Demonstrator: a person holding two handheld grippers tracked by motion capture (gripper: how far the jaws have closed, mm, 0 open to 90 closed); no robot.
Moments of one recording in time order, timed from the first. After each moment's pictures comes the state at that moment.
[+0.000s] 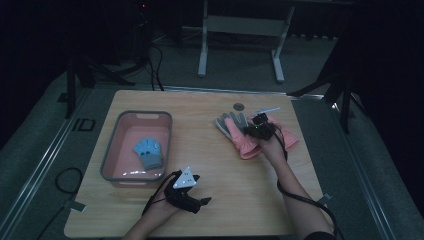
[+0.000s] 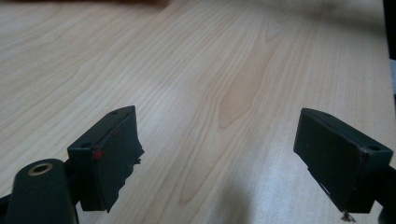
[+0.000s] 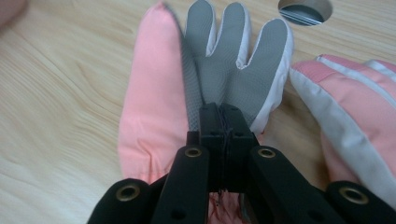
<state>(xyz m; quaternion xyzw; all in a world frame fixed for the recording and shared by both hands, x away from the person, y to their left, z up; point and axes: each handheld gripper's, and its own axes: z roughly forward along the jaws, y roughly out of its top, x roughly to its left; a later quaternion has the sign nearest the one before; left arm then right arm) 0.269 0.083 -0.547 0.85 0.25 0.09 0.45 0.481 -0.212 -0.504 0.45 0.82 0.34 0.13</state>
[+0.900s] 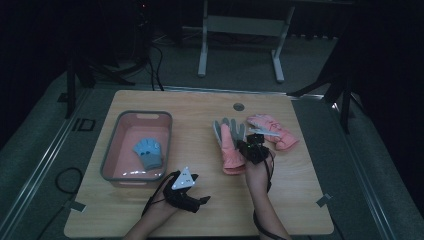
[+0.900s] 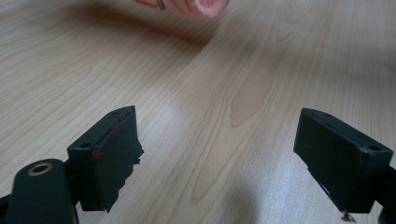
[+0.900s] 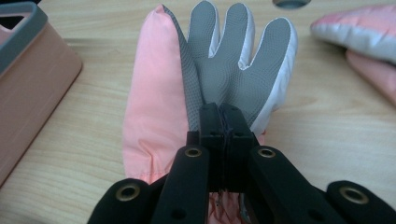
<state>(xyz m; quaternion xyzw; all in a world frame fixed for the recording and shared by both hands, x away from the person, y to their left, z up) 0.268 0.086 -0.551 0.85 0.25 0.10 0.46 0.376 -0.169 -0.489 0.57 0.70 0.39 0.16</state>
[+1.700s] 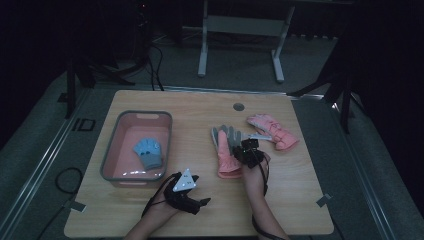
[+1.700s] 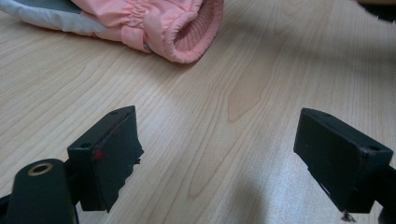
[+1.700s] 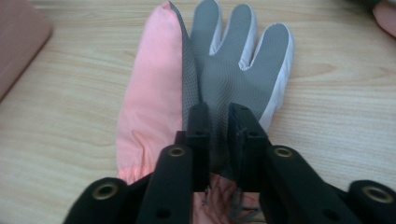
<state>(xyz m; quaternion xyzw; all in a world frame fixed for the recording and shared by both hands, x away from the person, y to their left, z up) 0.266 0.084 -0.554 0.85 0.24 0.11 0.45 0.382 -0.163 -0.520 0.56 0.72 0.36 0.16</state>
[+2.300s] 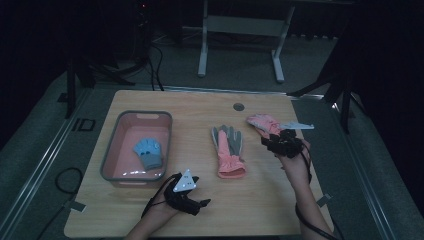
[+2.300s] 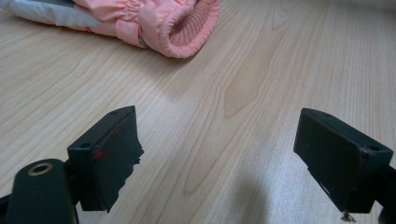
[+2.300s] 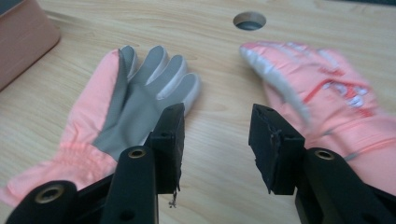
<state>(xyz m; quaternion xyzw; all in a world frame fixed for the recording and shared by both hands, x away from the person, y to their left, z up) 0.265 0.083 -0.555 0.85 0.24 0.10 0.45 0.395 -0.271 -0.470 0.48 0.77 0.39 0.18</state>
